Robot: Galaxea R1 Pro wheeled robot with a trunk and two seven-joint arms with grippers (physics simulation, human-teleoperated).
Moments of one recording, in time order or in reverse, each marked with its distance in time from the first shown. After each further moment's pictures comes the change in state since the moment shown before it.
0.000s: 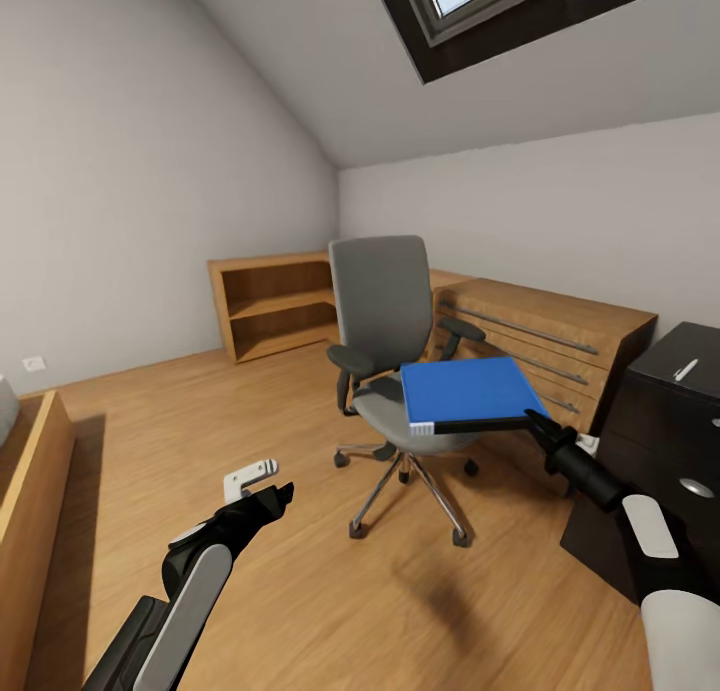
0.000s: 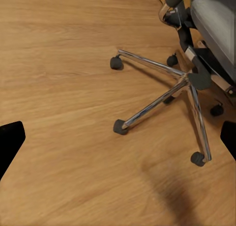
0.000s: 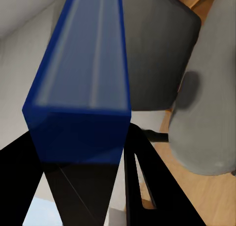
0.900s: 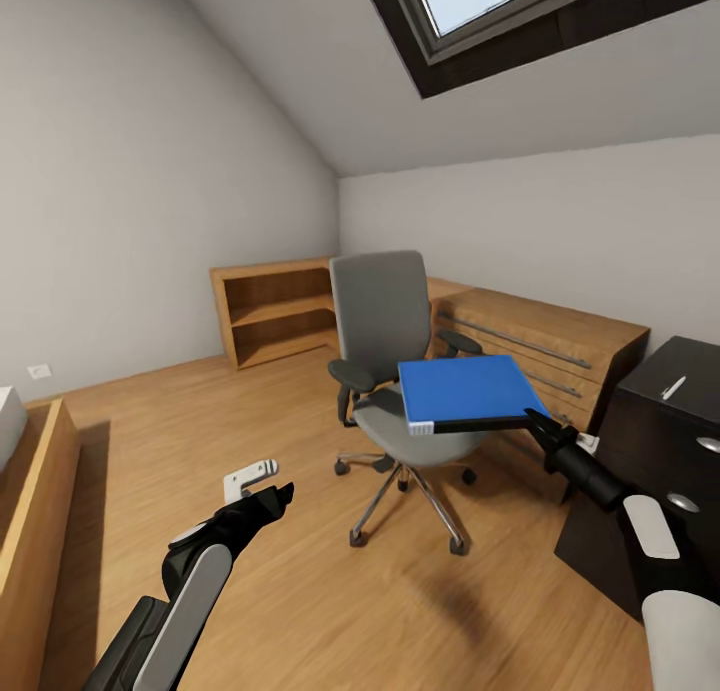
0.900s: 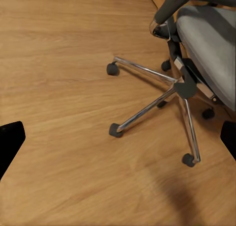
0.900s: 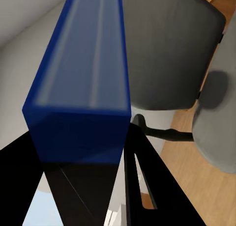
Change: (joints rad) left arm 0.000 0.000 0.000 0.000 0.001 0.002 0.000; right arm 0.001 -0.001 -0.002 -0.001 -0.001 0.023 0.024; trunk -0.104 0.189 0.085
